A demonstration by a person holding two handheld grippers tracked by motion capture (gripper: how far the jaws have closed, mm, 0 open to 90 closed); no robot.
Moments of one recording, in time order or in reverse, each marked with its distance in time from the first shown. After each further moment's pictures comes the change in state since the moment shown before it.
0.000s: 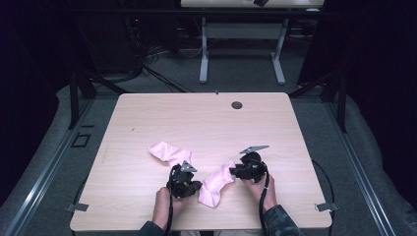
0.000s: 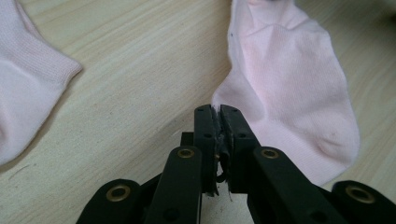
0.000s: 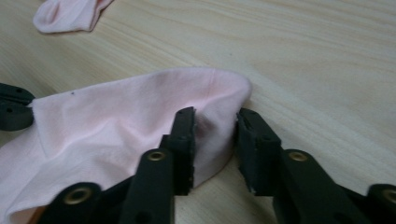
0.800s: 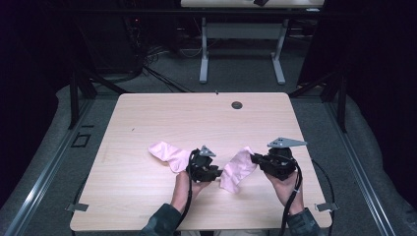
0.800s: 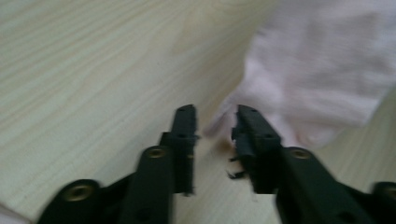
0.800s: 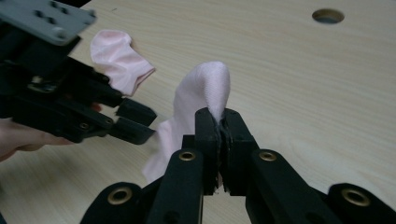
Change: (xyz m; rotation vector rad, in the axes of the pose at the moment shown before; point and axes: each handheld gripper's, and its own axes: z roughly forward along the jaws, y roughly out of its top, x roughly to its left) left arm -0.013 0.067 0.027 -0.072 -0.060 0.037; right arm 0.010 0.012 -0.119 -0.228 -0.051 -0.049
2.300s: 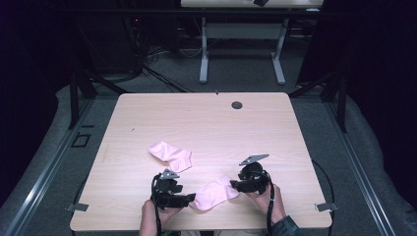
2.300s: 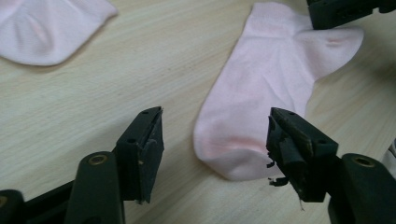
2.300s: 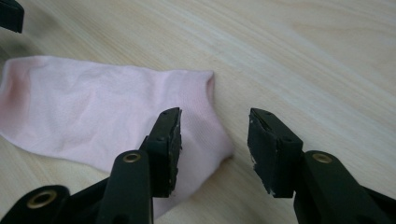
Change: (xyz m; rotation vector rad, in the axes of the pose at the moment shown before) left arm 0.004 -0.095 -0.074 0.017 0.048 -0.207; right arm 0.026 -0.048 0.078 0.295 0.060 -0.064
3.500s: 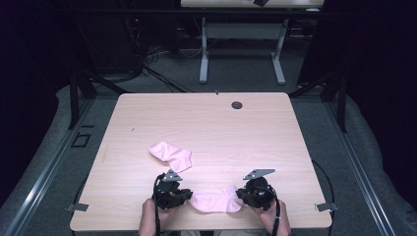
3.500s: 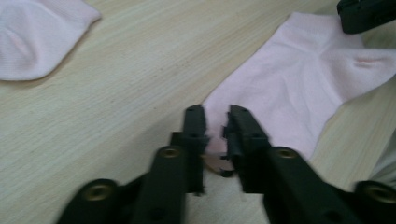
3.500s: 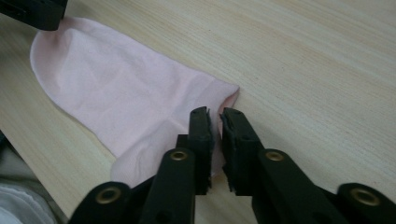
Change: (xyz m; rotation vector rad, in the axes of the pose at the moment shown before) left arm 0.007 -0.001 0.002 0.000 -0.022 0.102; right arm 0.023 -0.034 -0.021 -0.008 -0.011 0.020
